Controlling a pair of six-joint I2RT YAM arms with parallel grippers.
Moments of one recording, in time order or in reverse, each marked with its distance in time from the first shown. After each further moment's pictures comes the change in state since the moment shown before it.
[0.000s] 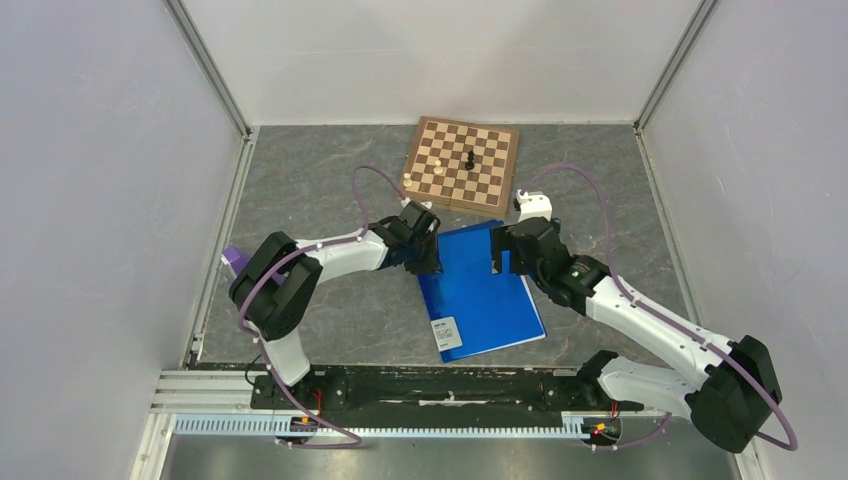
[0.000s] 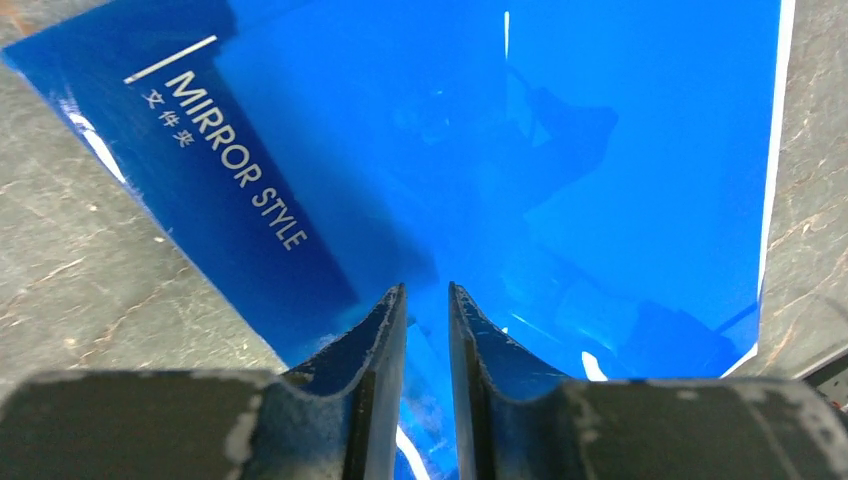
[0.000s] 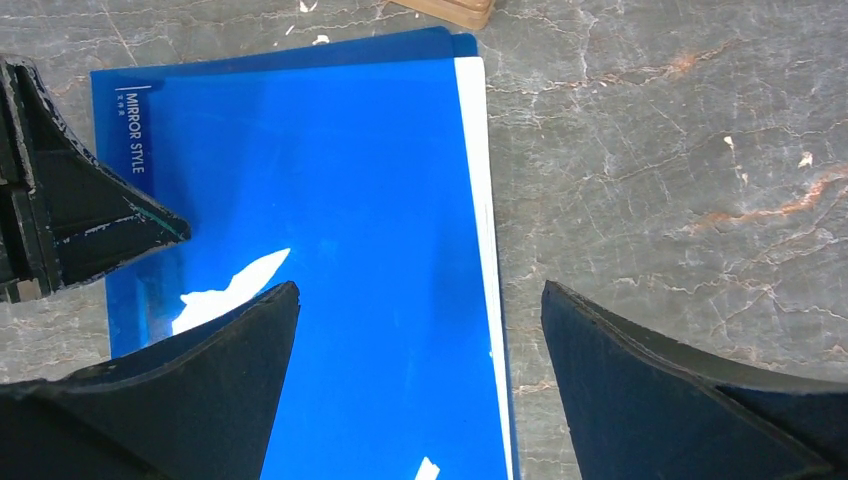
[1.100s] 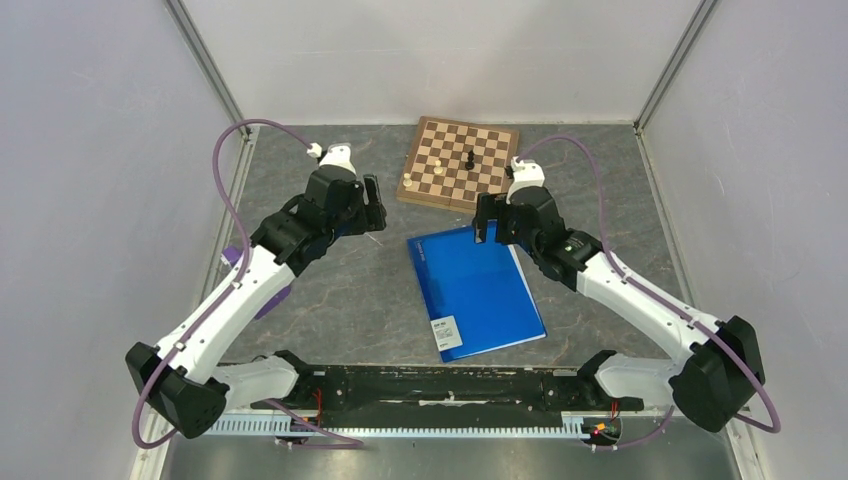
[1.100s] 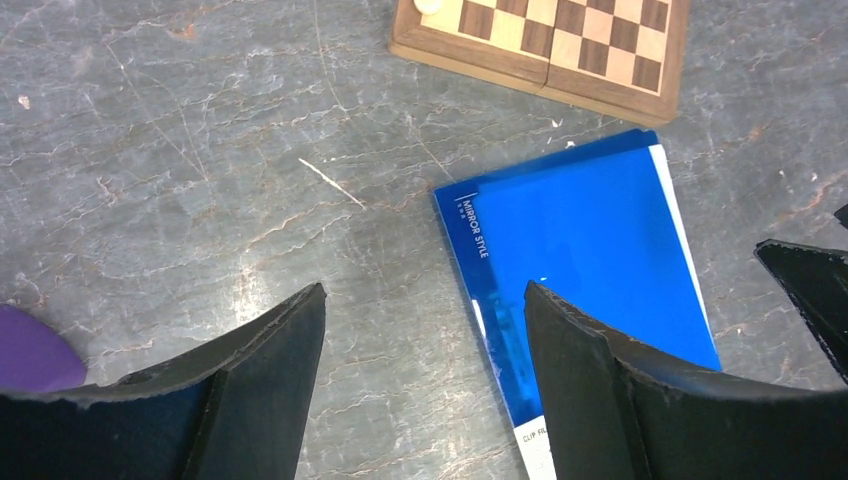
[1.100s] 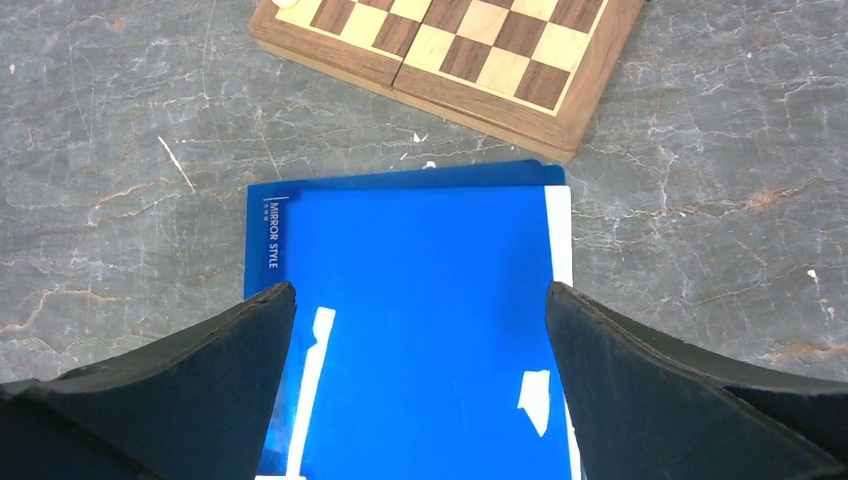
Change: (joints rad) left arm 0.139 -0.619 0.175 -0.449 -0.362 0.187; right arm -0.055 0.124 0.171 0.129 -0.135 -0.010
